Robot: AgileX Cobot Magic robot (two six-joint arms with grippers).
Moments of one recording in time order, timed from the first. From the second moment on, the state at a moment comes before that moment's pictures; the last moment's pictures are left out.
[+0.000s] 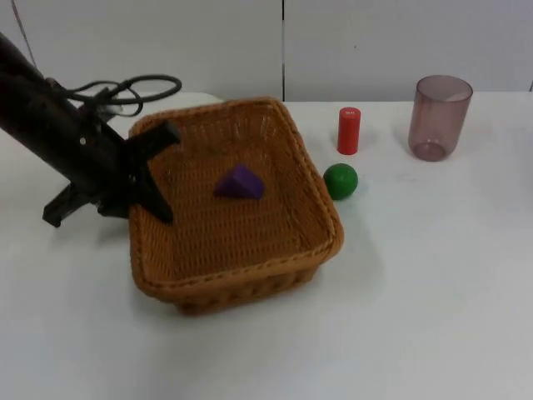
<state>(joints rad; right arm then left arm) -0.11 1.19 -1.27 0.19 0.71 -0.22 -0.06 2.21 -1.32 -0.84 0.76 0.32</state>
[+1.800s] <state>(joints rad) -0.11 1.19 -1.27 0.21 0.74 -0.23 -0.06 1.56 -1.32 -0.21 0.72 0.02</state>
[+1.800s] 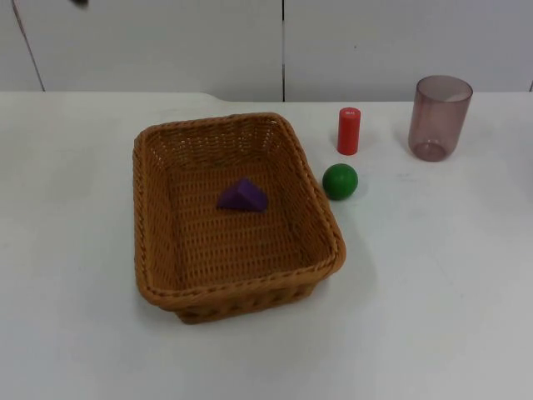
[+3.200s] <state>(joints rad) -0.11 1.19 -1.27 0.17 0.49 -0.19 -0.06 1.39 -1.33 -0.14 0.39 0.03</state>
